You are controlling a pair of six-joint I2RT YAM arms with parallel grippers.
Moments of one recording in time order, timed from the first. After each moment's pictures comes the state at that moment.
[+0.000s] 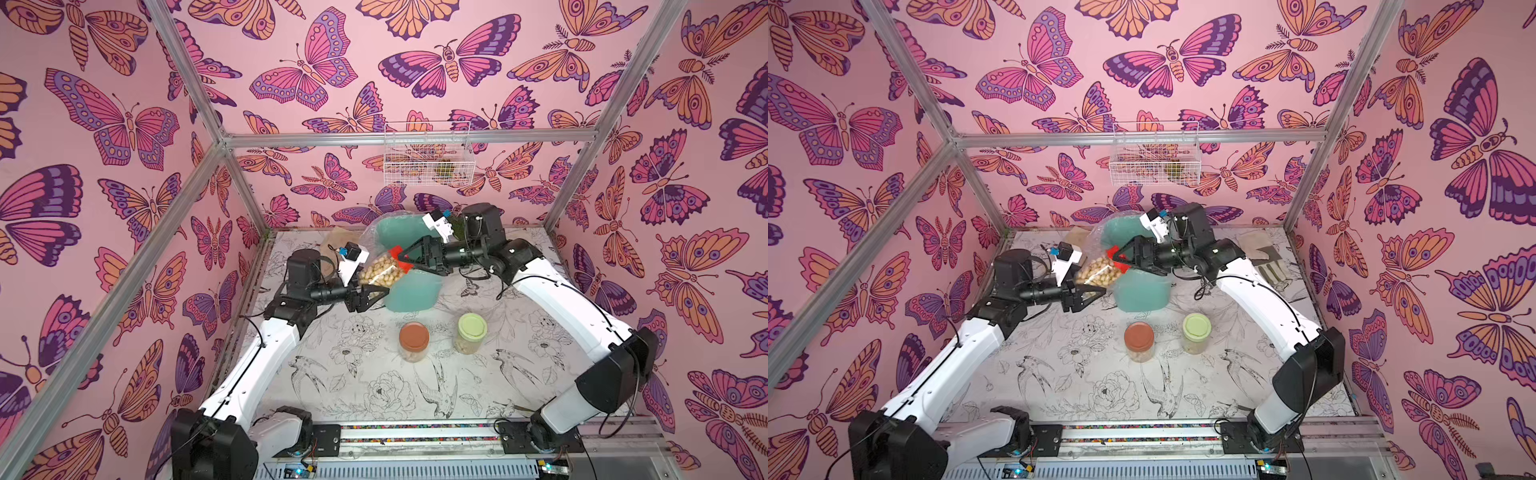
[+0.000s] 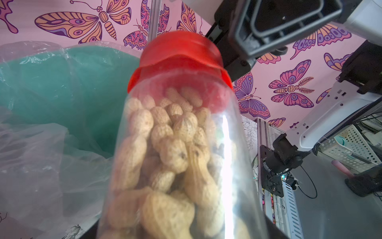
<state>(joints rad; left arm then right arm) -0.23 1.17 0.96 -0.21 0.95 0.08 0.56 1.60 1.61 -0.51 -0.79 0.72</state>
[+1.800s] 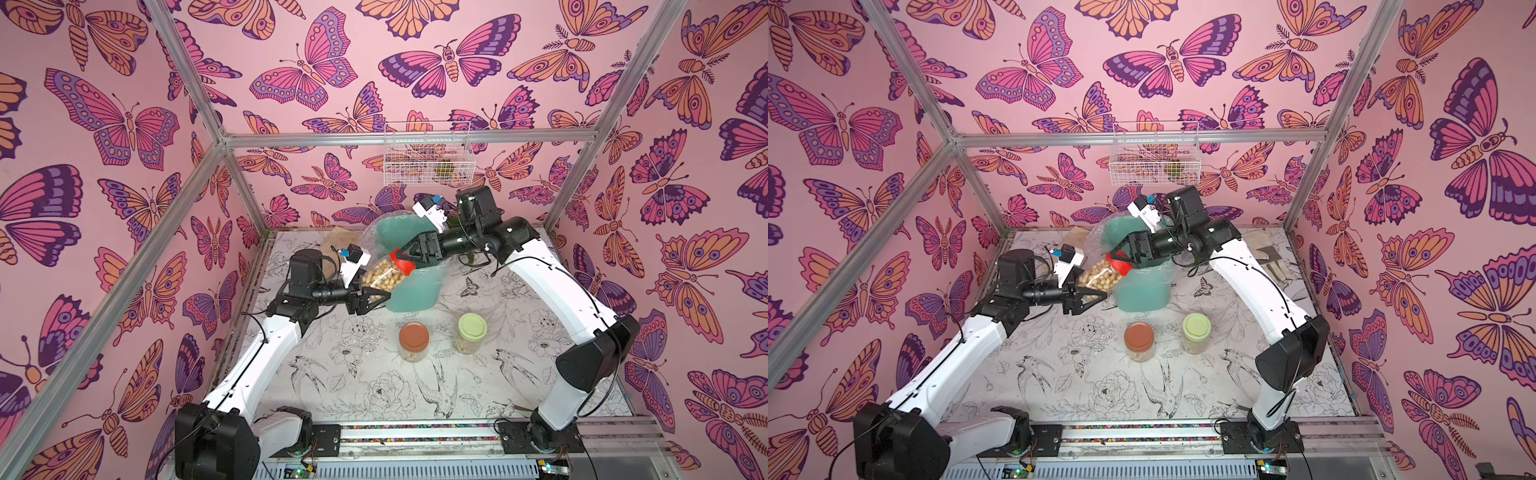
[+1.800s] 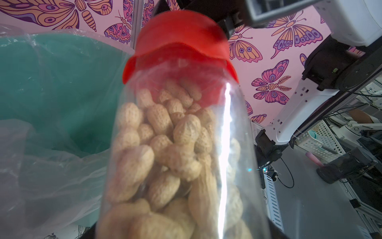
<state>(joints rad) -0.22 1.19 0.96 -0.22 1.04 0.08 0.55 1.75 1.92 -0.83 -0.78 0.37</state>
